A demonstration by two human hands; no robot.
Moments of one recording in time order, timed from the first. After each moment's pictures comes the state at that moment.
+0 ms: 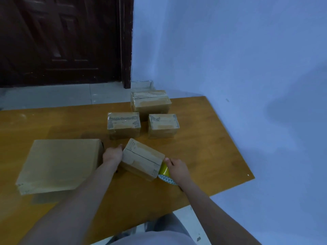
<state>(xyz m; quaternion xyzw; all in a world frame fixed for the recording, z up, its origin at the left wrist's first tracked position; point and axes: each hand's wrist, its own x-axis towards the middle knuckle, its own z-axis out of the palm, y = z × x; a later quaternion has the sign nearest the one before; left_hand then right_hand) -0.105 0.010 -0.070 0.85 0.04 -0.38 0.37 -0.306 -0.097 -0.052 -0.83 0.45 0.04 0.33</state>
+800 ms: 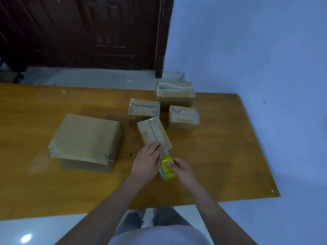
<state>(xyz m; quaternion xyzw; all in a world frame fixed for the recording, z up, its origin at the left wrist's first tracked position) -0.207 0.026 -0.089 0.87 -0.45 -0.02 0.21 -0.320 -0.089 -0.059 -0.66 0.35 0.03 0.67</state>
